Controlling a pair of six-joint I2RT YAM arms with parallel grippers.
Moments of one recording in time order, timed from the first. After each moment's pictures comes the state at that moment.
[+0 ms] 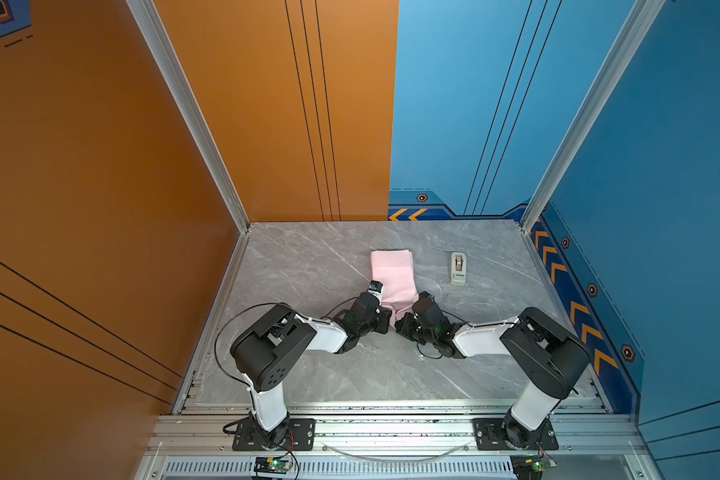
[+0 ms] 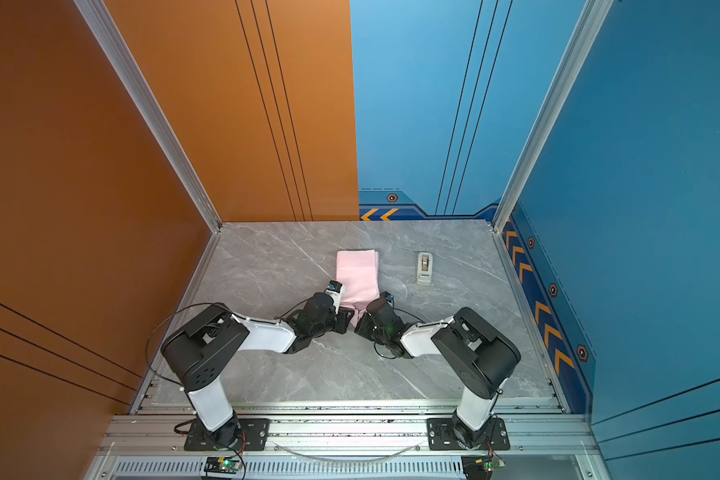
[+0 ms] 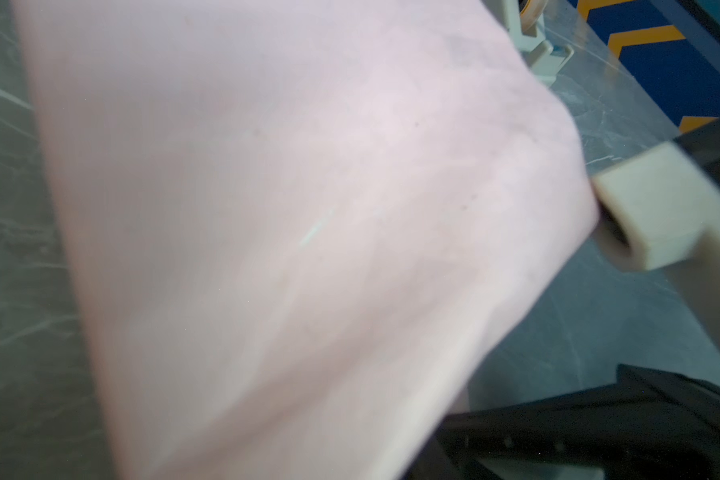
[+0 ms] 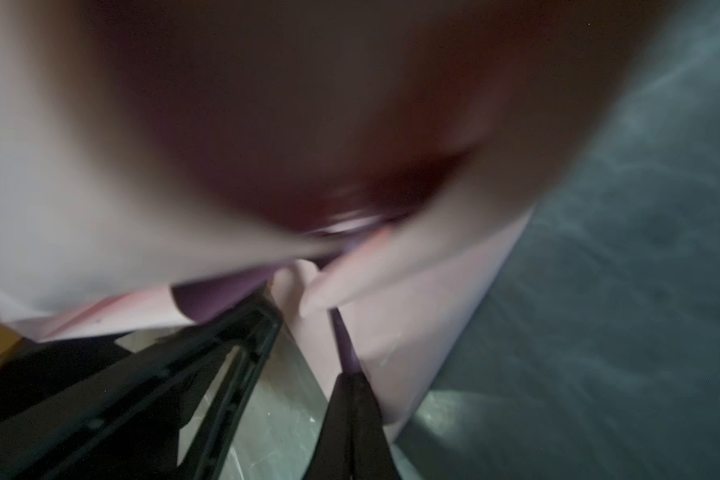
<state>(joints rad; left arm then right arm) -0.72 1.78 0.72 0.45 0.00 -0.43 0.72 1.73 0.65 0.34 -0.08 1.06</state>
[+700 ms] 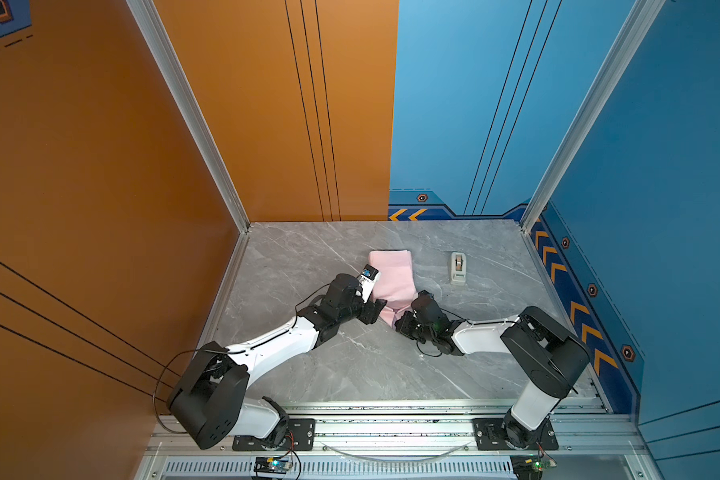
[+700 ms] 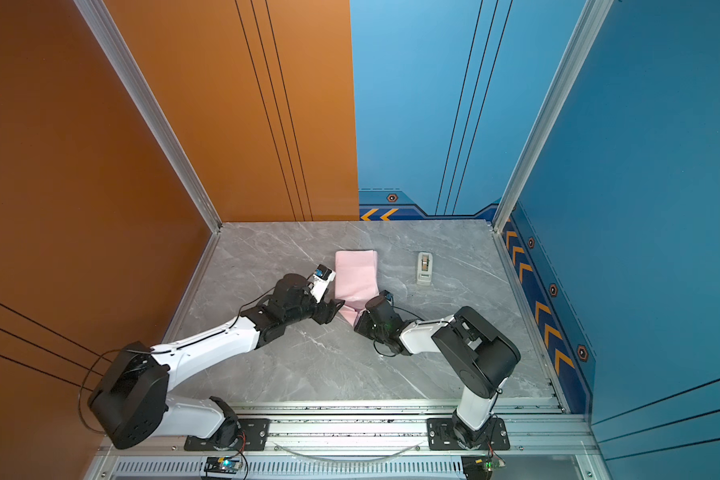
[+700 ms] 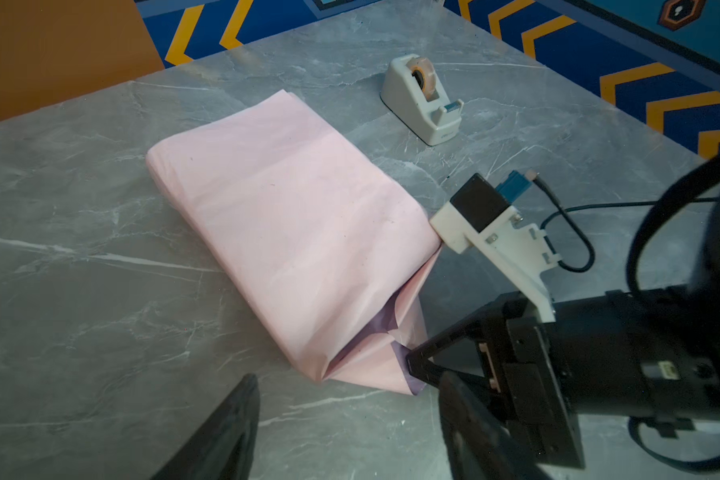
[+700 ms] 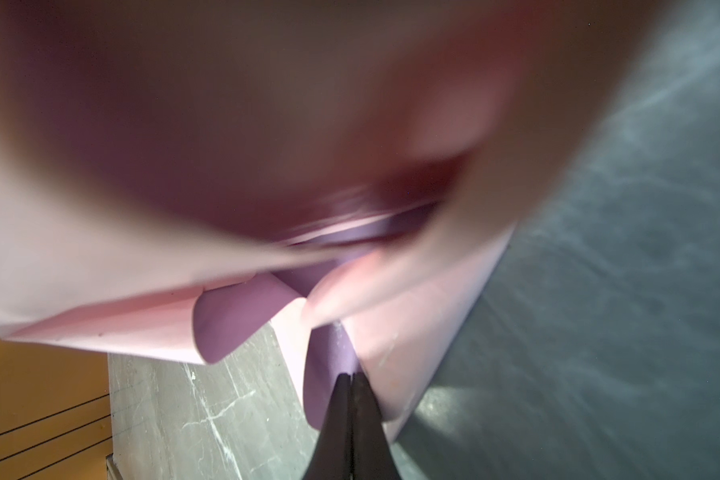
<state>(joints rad) -0.62 1.38 0.81 0.01 0.11 0.04 0.71 1.73 0.68 0.29 -0.09 1.05</state>
